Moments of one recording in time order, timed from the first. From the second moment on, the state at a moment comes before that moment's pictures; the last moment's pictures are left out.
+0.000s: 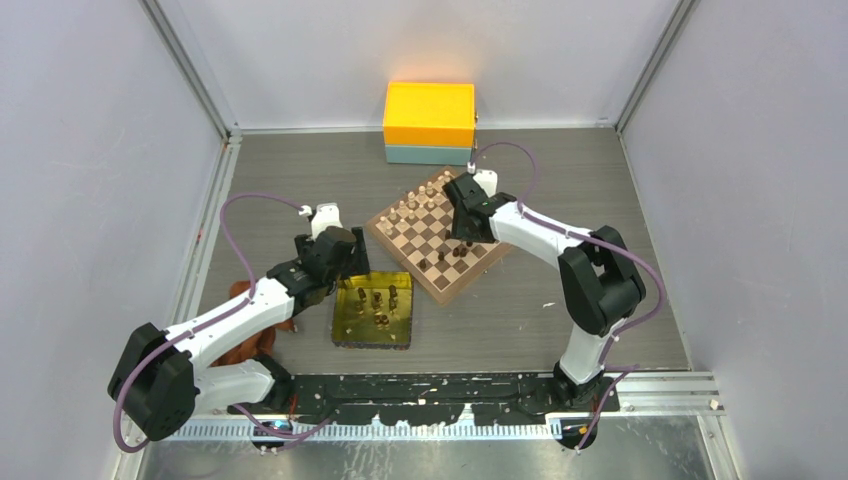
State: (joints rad) left arm -0.65 1.15 0.67 -0.28 -0.52 -0.58; right arm 0.59 1.77 1.22 -0.51 0.40 0.62
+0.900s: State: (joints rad) left arm -0.65 1.16 0.67 -0.28 -0.52 -0.58; right arm 0.48 1.75 1.31 -0.54 0.46 0.61
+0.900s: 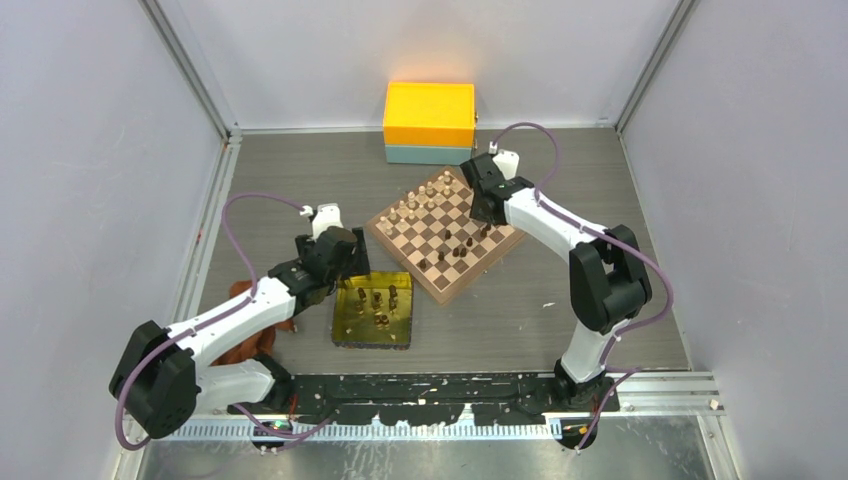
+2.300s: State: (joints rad) left arm -0.65 1.17 0.67 -0.28 -0.52 -0.58; right arm 0.48 1.80 1.24 -0.48 0.40 0.62
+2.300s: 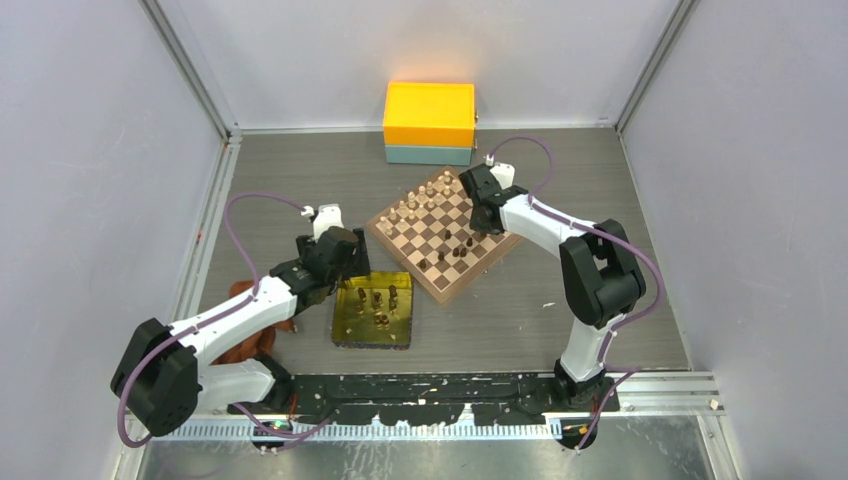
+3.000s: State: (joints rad) left arm -0.65 1.17 0.67 -0.28 -0.52 -0.58; right arm 0.48 1.80 1.24 -0.47 0.40 0.62
